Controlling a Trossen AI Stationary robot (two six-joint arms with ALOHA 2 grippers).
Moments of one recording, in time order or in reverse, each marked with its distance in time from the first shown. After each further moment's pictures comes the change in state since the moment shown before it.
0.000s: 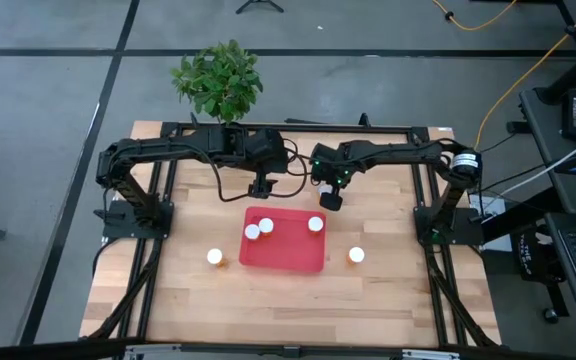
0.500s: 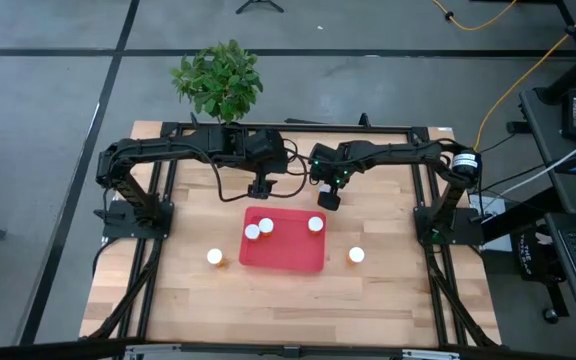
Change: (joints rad) left arm 0.000 0.000 0.000 -0.007 0.007 -0.005; right arm 0.000 0.006 0.000 0.027 0.000 0.017
